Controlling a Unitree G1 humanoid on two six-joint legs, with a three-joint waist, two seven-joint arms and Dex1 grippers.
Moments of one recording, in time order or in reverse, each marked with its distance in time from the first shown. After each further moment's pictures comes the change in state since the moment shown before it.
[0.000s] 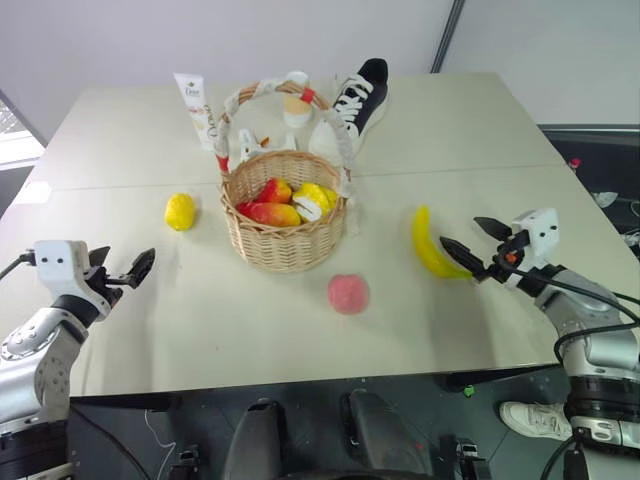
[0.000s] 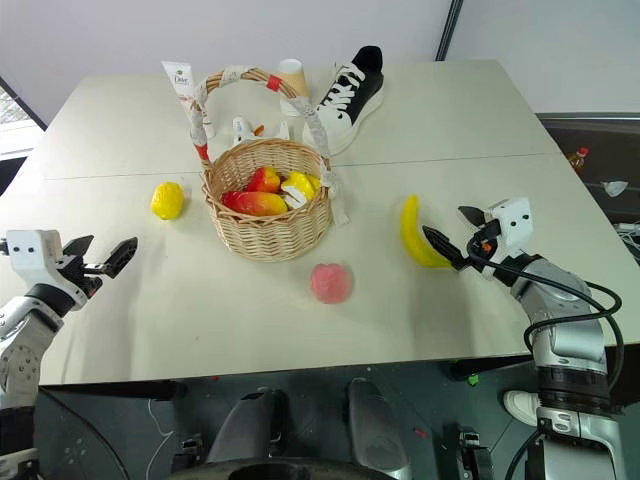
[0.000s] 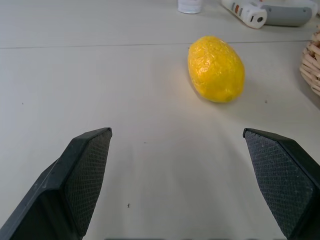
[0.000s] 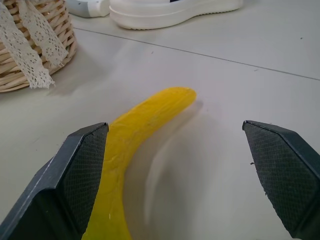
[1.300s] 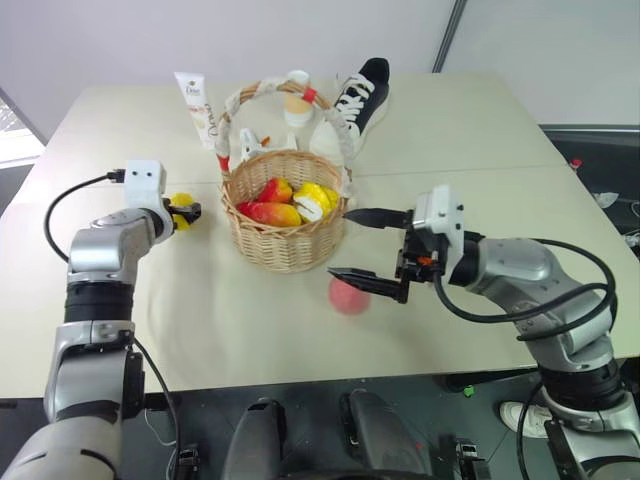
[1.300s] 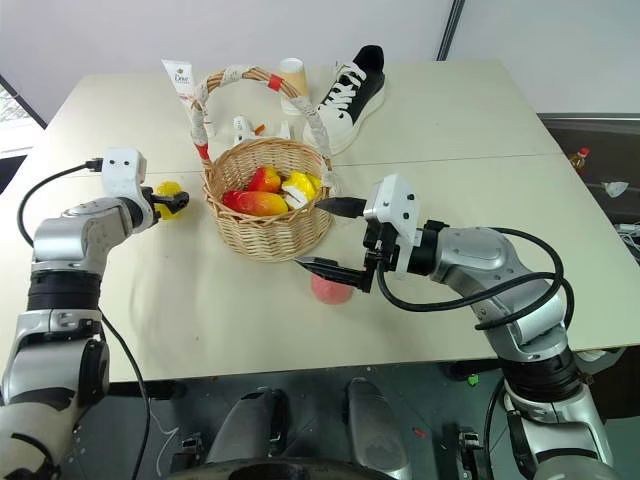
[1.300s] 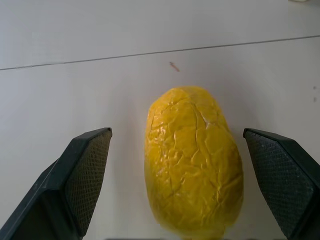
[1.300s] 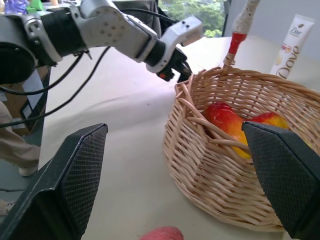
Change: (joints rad) left arm -0.740 -0.035 -0.343 0.483 0.284 0.411 0.230; right arm -0.188 0.000 0.339 -0.597 0.216 0.336 0.084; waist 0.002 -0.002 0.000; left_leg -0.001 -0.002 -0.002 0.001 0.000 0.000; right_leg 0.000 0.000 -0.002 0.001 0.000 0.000
